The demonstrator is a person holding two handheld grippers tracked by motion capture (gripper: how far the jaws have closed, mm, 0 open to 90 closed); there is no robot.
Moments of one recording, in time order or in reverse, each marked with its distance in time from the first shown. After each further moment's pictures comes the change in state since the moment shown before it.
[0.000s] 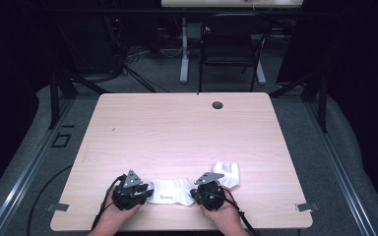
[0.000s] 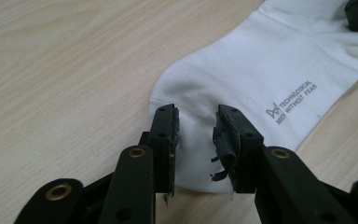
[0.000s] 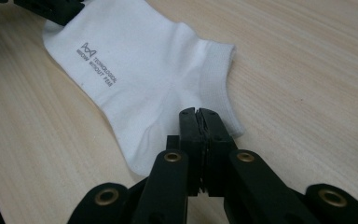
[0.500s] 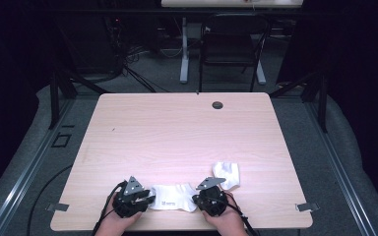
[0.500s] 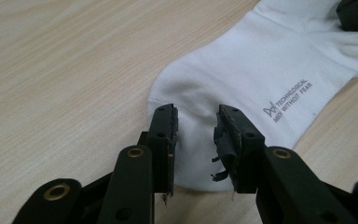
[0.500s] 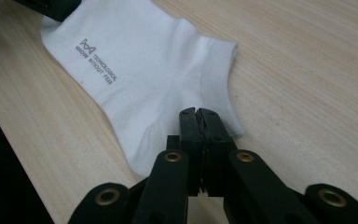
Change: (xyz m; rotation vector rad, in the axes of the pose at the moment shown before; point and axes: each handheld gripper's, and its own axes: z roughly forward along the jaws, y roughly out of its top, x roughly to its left) left arm -0.014 -0.008 -0.006 -0.003 -0.029 -0.010; right arm 0.008 -0.008 -0.012 0.054 0.004 -0.008
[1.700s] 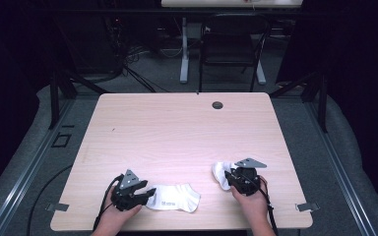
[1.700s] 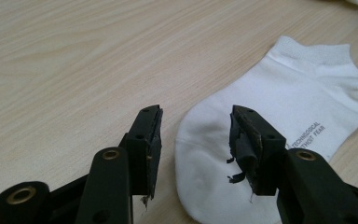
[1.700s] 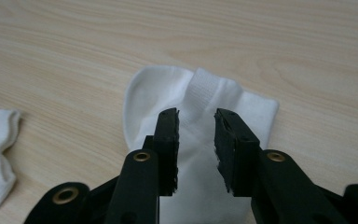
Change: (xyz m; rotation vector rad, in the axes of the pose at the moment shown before) left arm 0.012 0.011 -0.001 -0.092 0.016 -0.016; right arm -0.092 -0.012 -0.039 -0.191 -0.296 0.261
